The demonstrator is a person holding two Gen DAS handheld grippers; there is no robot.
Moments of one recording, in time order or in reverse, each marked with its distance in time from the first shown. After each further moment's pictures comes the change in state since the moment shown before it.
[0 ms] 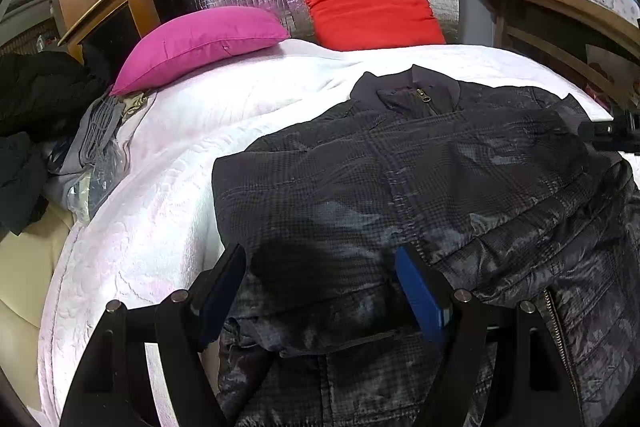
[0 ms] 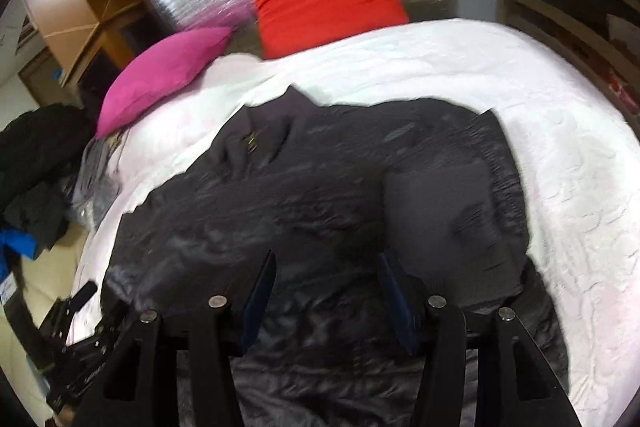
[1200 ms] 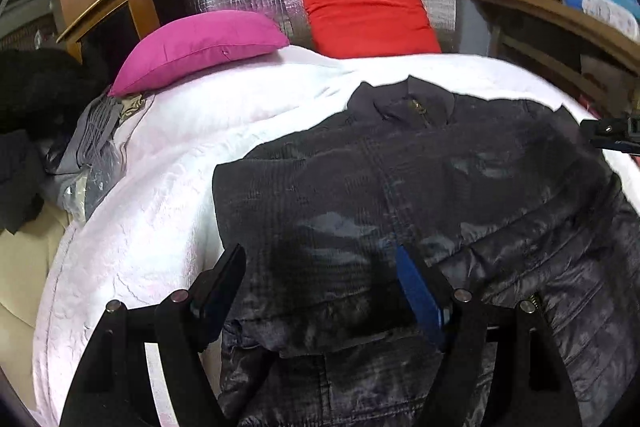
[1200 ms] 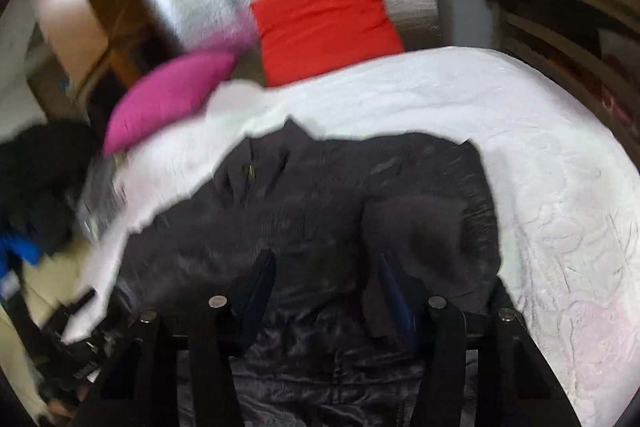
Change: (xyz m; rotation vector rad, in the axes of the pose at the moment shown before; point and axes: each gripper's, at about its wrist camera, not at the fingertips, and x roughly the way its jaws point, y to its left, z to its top) left arm -0.007 0.001 0.004 -0.011 -0.011 -0.024; right arm -0.003 0.002 0.012 -0.031 -0.090 -0.018
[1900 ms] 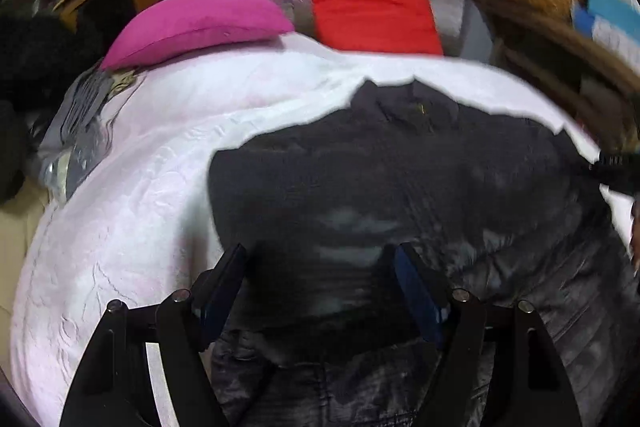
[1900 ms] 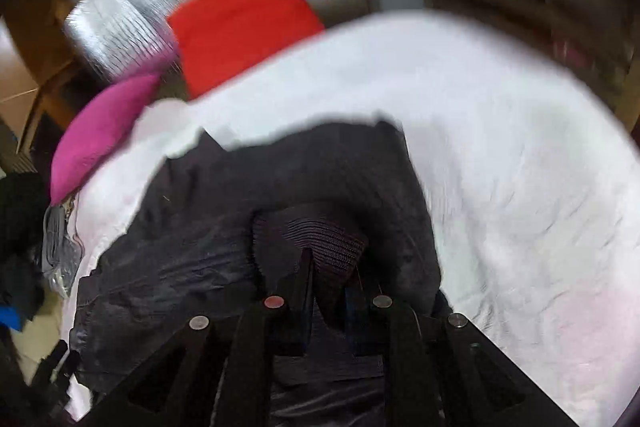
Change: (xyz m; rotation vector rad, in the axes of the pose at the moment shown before) left arm 0.021 0.014 0.002 -0.067 0.059 -0.064; right arm 0.035 -0.077 0.013 0.250 0.055 -0.087
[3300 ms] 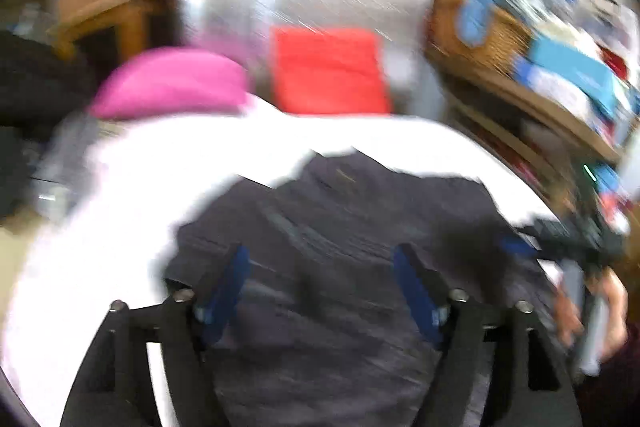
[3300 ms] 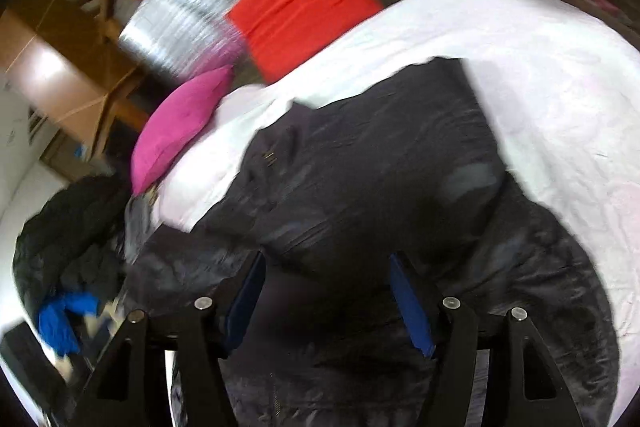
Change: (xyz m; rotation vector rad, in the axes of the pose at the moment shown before) left arm -0.111 0.017 0.025 -0.082 -0.248 -0.092; right arm -0.062 0.030 -0.047 0.018 0.021 0.301
